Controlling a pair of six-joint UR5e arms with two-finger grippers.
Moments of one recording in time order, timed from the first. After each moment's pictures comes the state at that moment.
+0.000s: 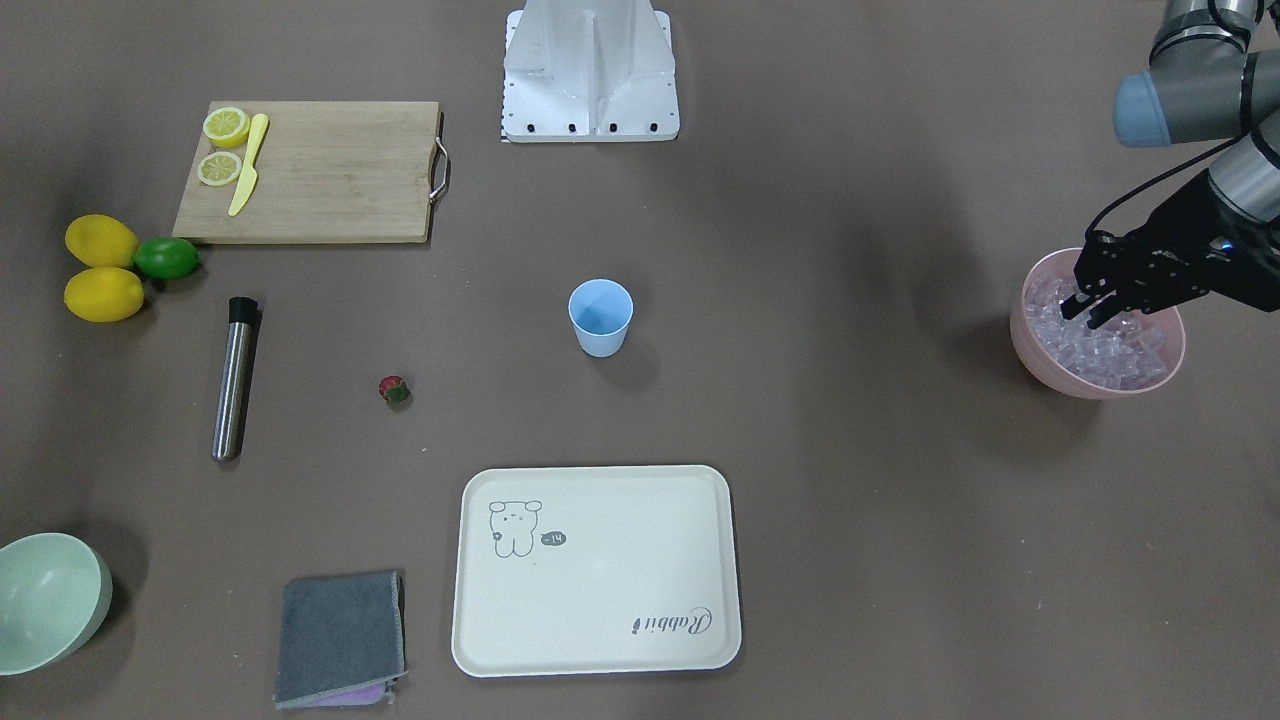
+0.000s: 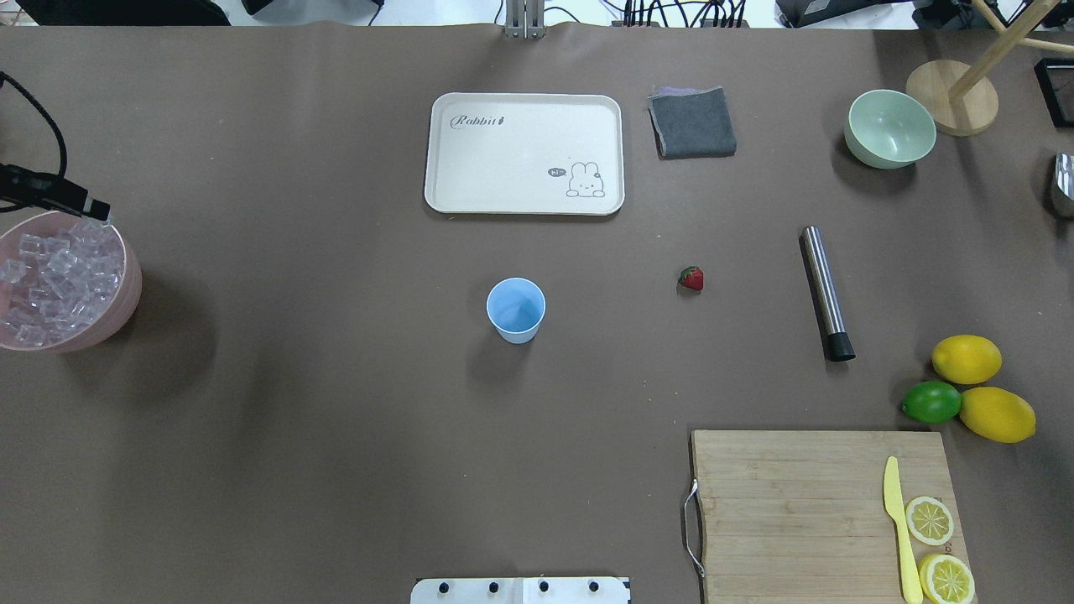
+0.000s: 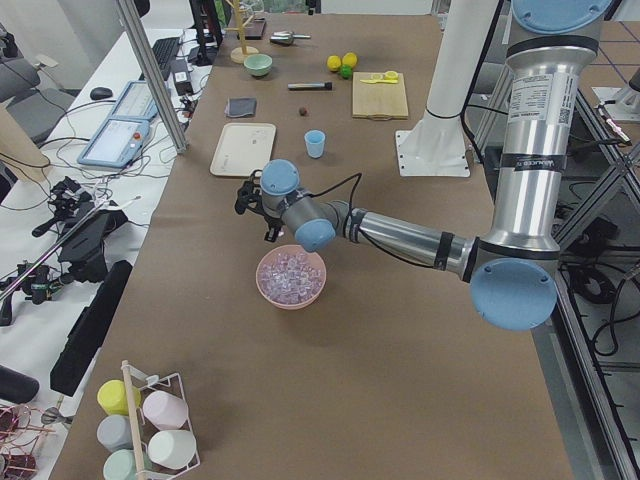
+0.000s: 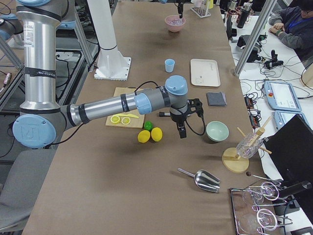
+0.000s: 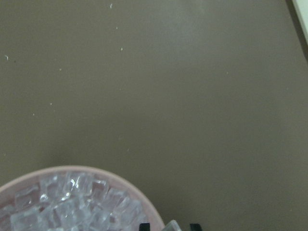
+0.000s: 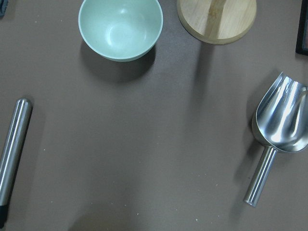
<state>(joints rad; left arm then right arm) -1.17 -1.69 -1.72 -2.19 -2.39 -0.72 1.41 -1.63 1.89 -1.47 2.28 0.15</state>
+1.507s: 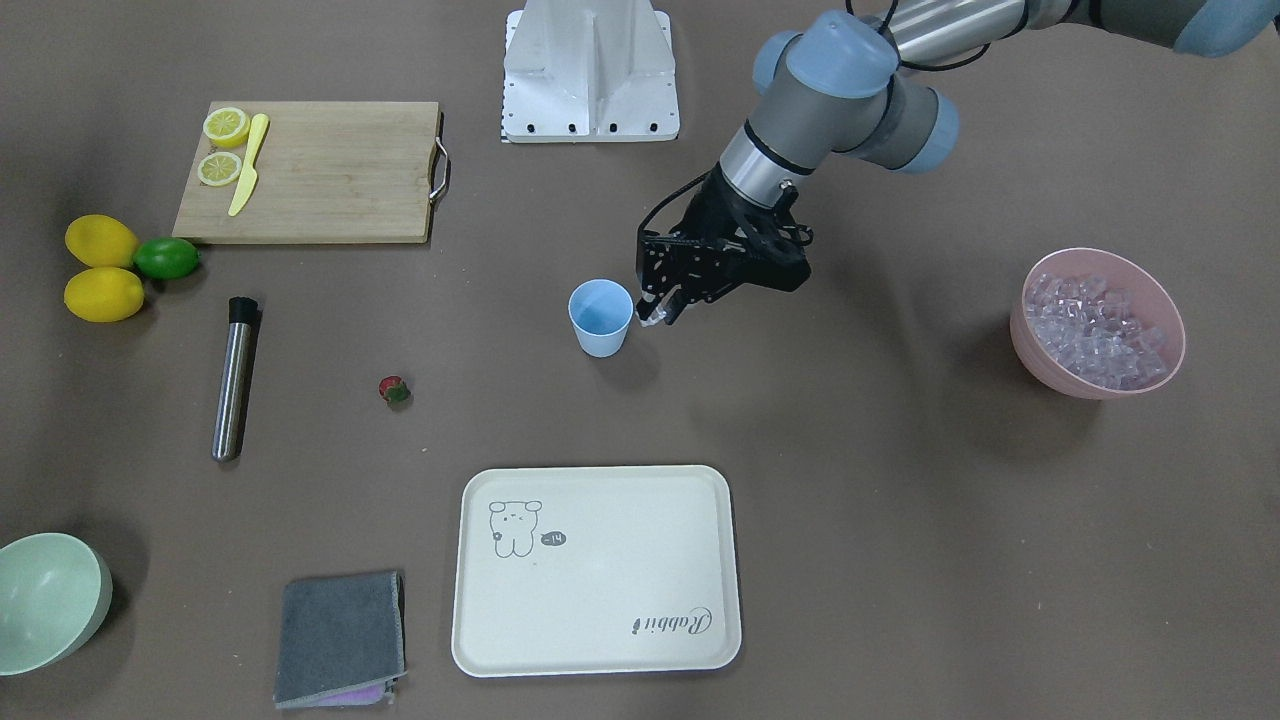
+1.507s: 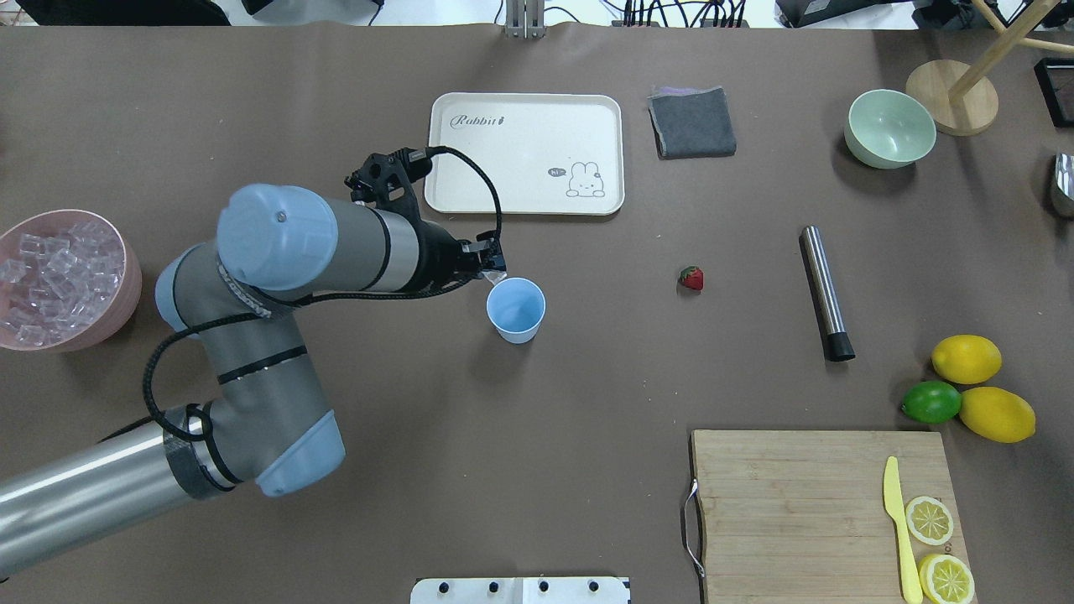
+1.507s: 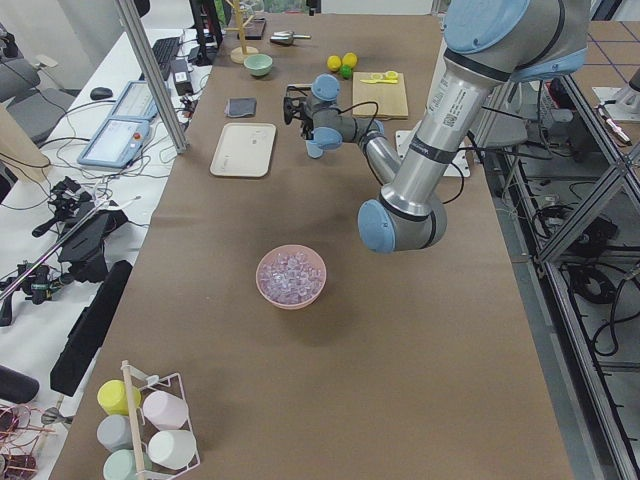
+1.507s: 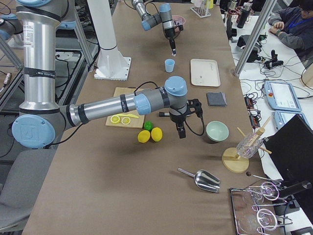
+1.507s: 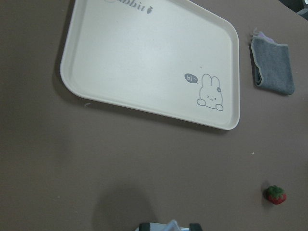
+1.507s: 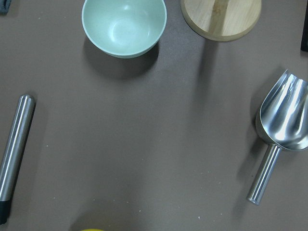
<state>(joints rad) -0.53 -2.16 -1.68 -2.18 -1.76 -1.52 1.41 -1.64 1.89 -1.47 2.29 0.14</state>
